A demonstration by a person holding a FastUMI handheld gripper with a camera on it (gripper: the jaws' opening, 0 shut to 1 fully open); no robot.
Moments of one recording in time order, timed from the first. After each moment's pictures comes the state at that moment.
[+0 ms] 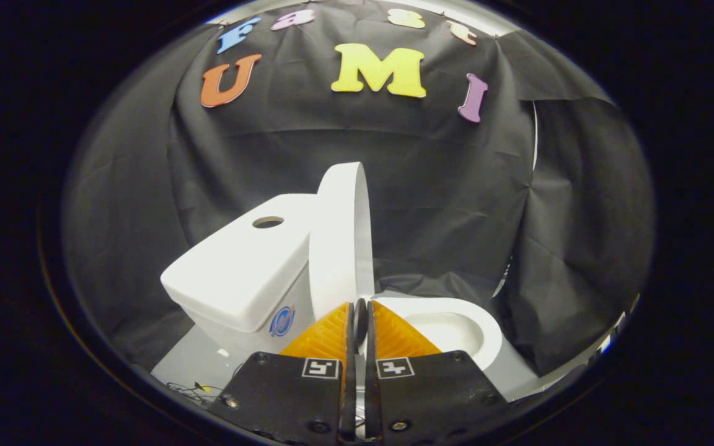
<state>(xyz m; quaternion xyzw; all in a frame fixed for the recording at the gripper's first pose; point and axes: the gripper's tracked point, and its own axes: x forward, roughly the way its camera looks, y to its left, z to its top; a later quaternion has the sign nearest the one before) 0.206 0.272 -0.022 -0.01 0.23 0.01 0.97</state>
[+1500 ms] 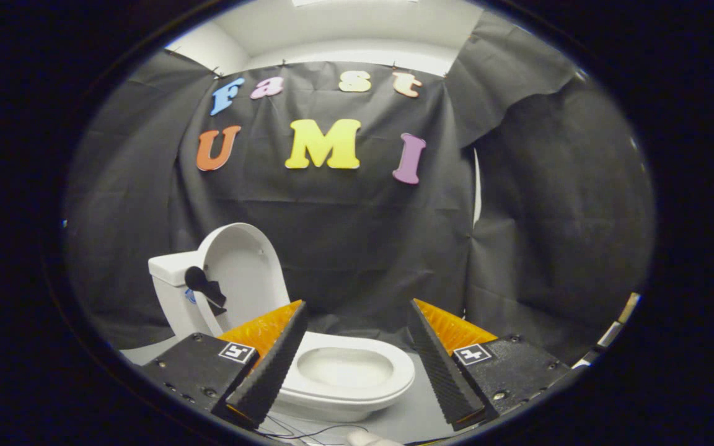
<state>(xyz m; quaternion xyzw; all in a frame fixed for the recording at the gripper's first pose) 0.097 -0.010 -0.007 0.03 0.03 0.00 1.00</state>
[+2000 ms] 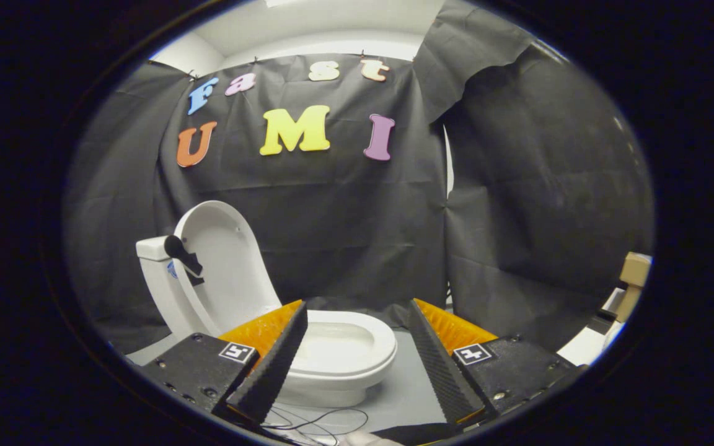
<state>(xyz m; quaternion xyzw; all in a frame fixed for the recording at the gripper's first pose) 0.069 -0.058 -0.069 0.05 0.05 -0.03 1.00</state>
